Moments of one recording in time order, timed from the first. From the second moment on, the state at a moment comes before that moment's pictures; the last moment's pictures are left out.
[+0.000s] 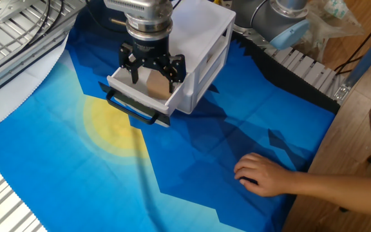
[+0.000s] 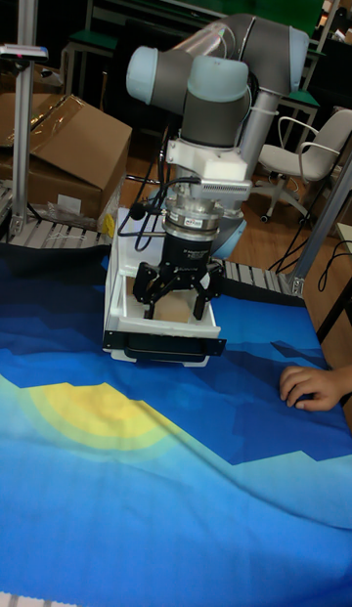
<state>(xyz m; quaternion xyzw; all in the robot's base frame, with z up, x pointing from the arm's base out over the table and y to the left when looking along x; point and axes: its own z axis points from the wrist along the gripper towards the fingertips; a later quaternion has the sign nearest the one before) 0.494 0.018 0.142 -0.18 0.98 0.03 0.08</state>
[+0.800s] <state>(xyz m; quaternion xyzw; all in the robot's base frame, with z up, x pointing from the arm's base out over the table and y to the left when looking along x) 0.510 0.028 0.139 -0.12 0.99 0.04 0.12</state>
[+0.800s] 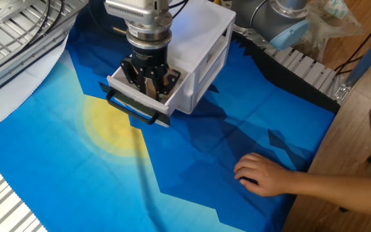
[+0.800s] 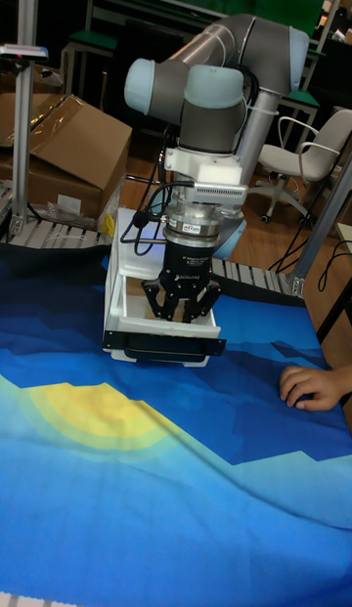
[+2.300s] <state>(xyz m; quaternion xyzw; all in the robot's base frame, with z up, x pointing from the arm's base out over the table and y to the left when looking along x) 0.477 0.005 0.147 -0.18 0.98 0.03 0.05</state>
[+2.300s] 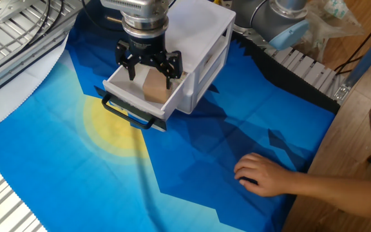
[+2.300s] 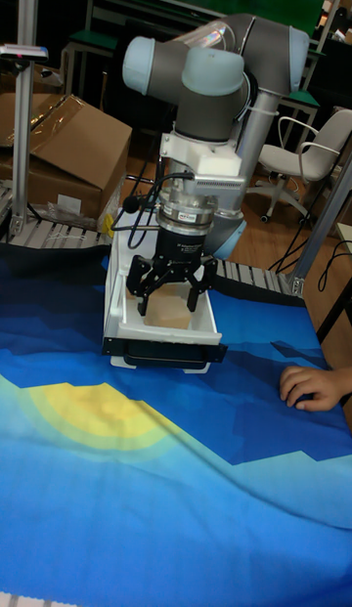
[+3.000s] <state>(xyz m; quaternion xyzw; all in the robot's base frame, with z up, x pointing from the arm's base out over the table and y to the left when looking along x) 0.465 0.007 0.128 -0.17 0.98 0.03 0.05</state>
